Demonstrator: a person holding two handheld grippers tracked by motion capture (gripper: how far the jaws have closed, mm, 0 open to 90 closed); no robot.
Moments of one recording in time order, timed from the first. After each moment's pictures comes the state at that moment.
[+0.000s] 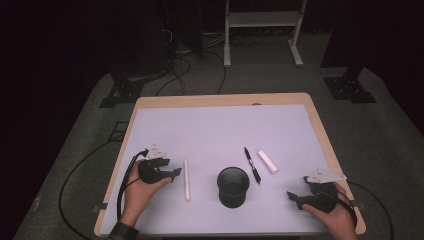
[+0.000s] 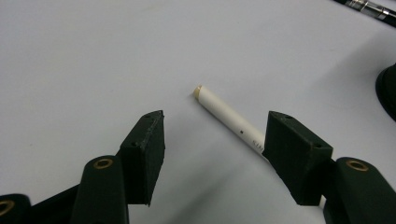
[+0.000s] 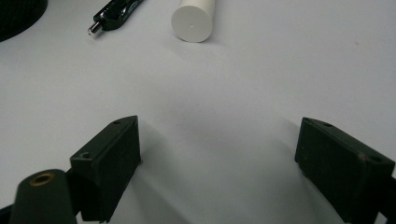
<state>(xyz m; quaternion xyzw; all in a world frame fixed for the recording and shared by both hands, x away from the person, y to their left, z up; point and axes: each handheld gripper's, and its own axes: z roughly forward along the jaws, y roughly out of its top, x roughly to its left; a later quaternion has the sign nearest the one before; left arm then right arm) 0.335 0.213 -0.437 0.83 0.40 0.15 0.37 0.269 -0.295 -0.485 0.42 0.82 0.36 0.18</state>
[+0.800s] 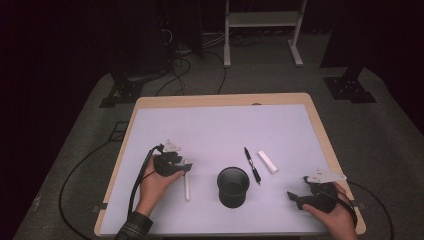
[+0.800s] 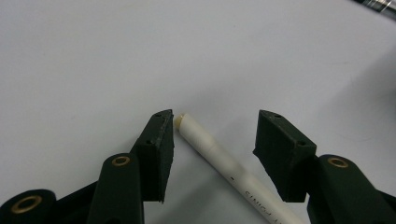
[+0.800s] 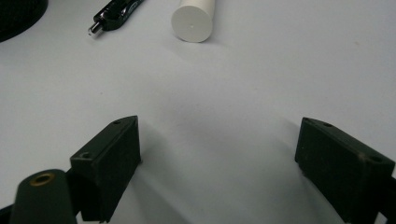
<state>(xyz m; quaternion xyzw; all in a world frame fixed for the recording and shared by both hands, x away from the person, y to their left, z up) 0.359 0.178 -0.449 0.84 0.41 0.14 0.34 0.269 -0.295 -0.485 0.42 0.82 0.36 0.18</state>
